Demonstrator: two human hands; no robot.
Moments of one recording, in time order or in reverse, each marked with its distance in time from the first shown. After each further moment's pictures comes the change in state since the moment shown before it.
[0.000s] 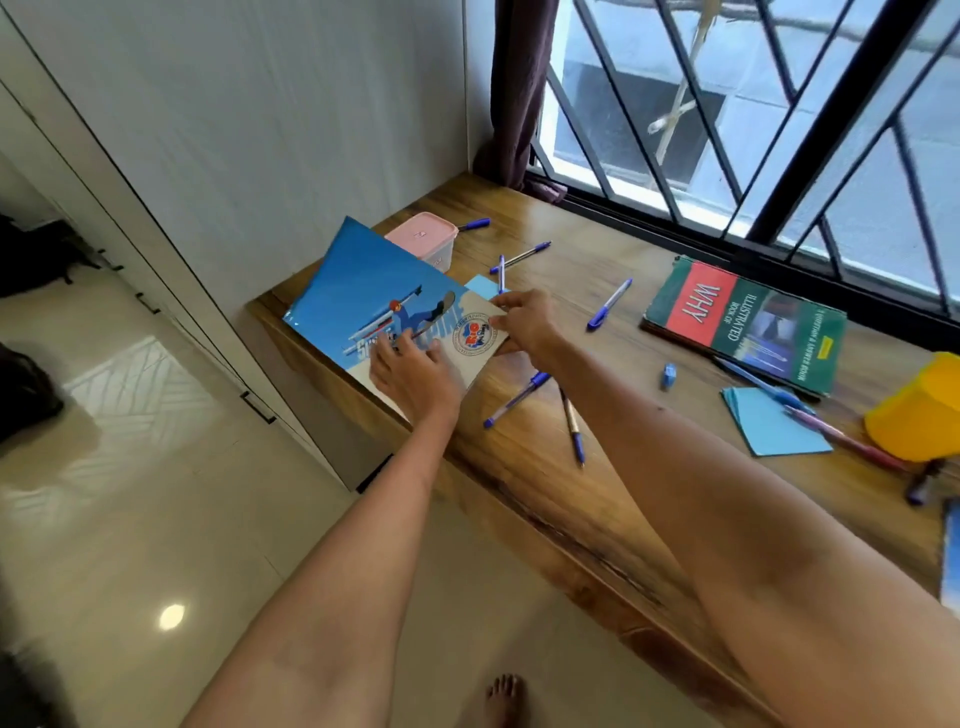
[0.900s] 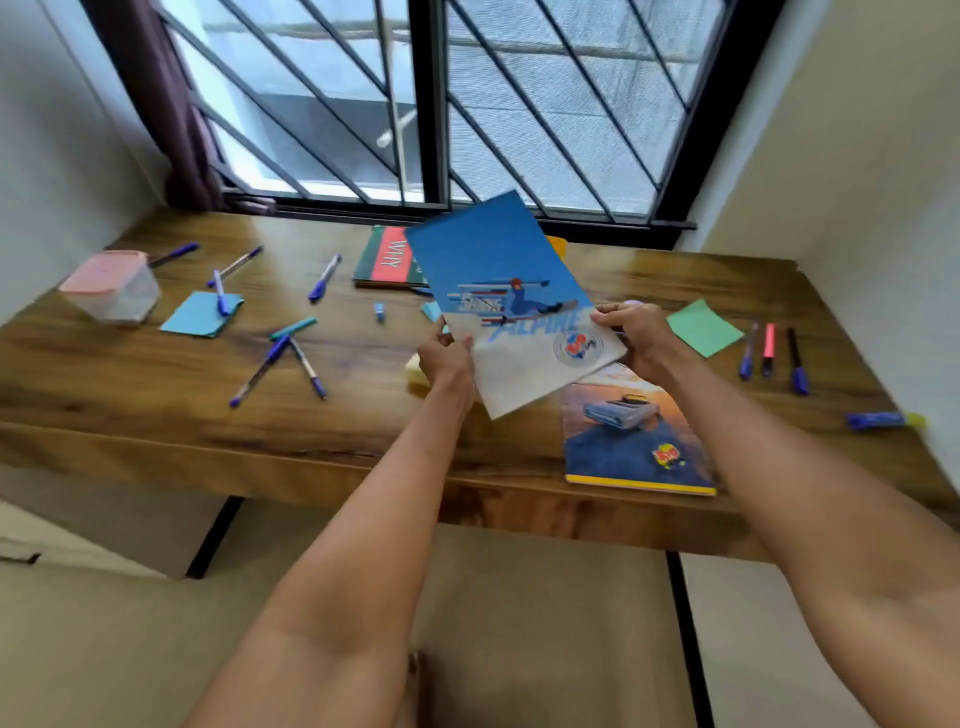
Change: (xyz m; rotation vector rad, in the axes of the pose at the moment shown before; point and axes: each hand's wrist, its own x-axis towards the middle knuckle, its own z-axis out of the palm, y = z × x) left_hand -0.310 0.154 0.017 -0.842 -0.845 -0.208; right_hand -0.305 0.157 -0.344 0.457 0.621 0.089
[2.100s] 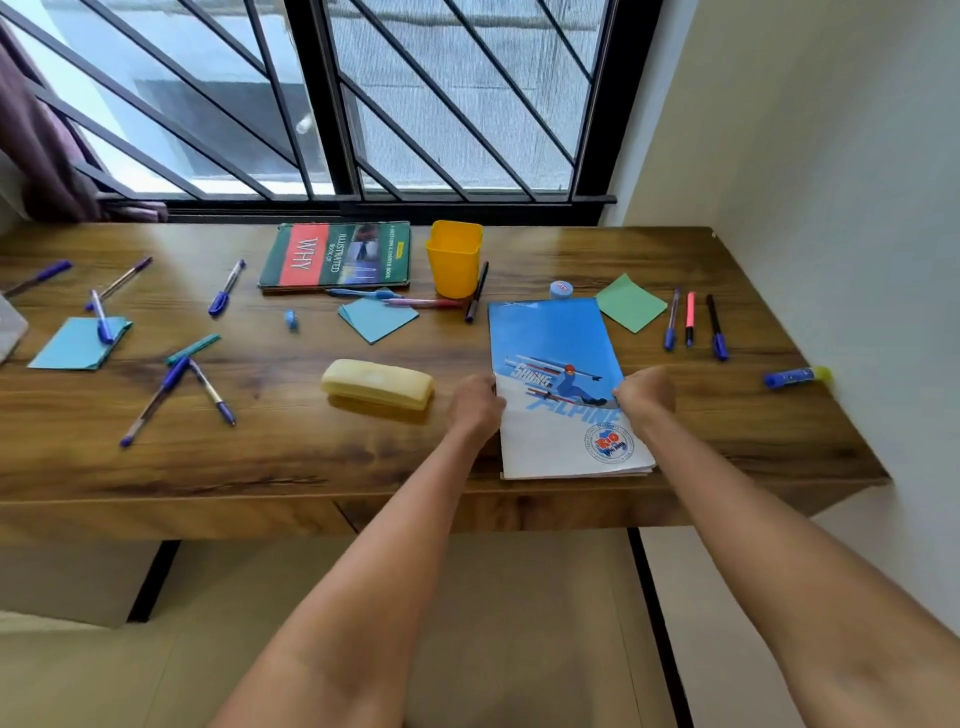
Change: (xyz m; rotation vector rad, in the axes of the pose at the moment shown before) left_hand -0.043 -0.083 0.072 1.068 -0.478 0.197; right_hand 0.000 0.090 -0.104 -0.532 0.666 0.162
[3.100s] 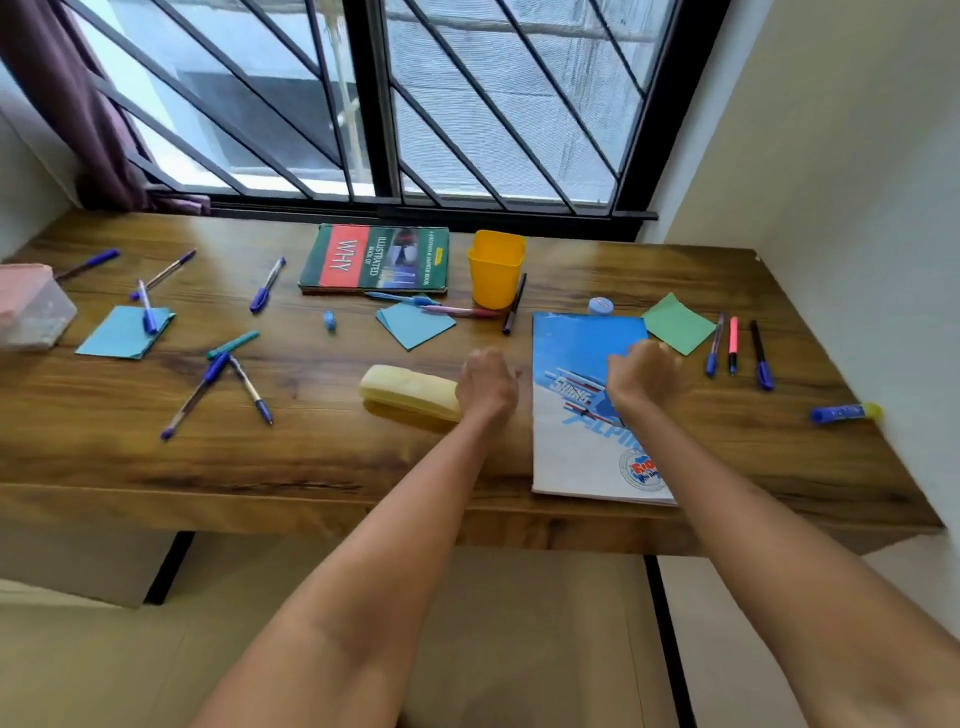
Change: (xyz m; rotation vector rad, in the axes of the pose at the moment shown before) left_hand 0.017 0.011 -0.043 0.070 0.232 0.018; right_hand -0.027 -0.064 0.031 -0.342 0.242 -0.350
